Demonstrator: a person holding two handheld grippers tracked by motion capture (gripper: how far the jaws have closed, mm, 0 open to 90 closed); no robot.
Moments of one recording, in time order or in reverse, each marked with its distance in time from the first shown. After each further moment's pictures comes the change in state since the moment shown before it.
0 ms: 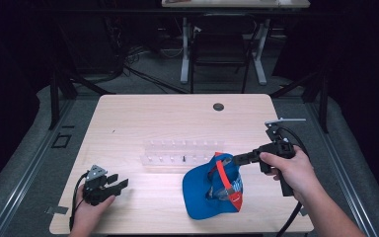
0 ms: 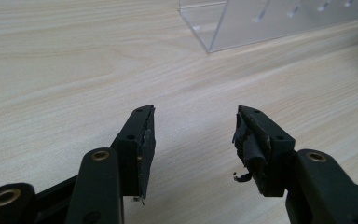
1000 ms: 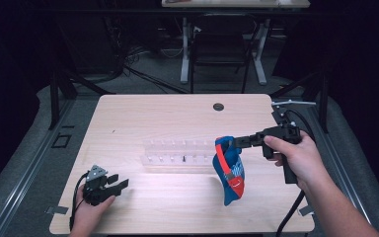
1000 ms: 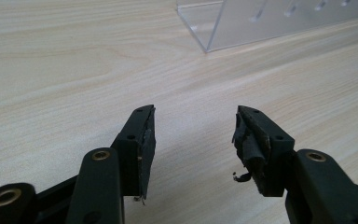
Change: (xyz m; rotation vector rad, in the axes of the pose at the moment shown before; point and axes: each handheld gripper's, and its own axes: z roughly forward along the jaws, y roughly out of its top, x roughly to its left) left arm 0.000 0.000 0.000 0.000 -0.008 0.003; right arm 0.038 0.015 -0.024 -0.082 0.060 -0.057
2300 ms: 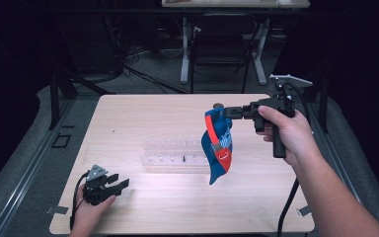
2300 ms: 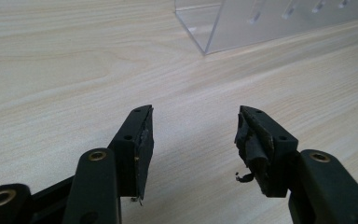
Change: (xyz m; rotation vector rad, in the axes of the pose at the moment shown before) left arm 0.000 0.001 0.001 -0.007 -0.005 0.000; right arm 0.031 0.043 0.003 -0.094 0.155 0.039
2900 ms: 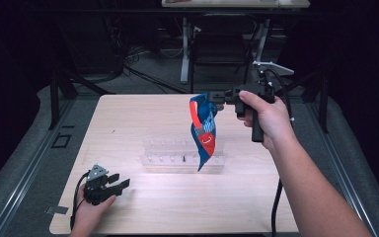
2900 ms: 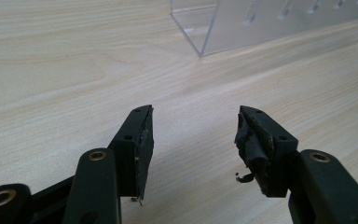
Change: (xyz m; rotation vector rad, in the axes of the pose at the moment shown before) left arm -0.001 0.001 0.000 0.012 -0.014 0.010; right arm 0.014 0.026 0.035 -0.034 0.048 -0.007
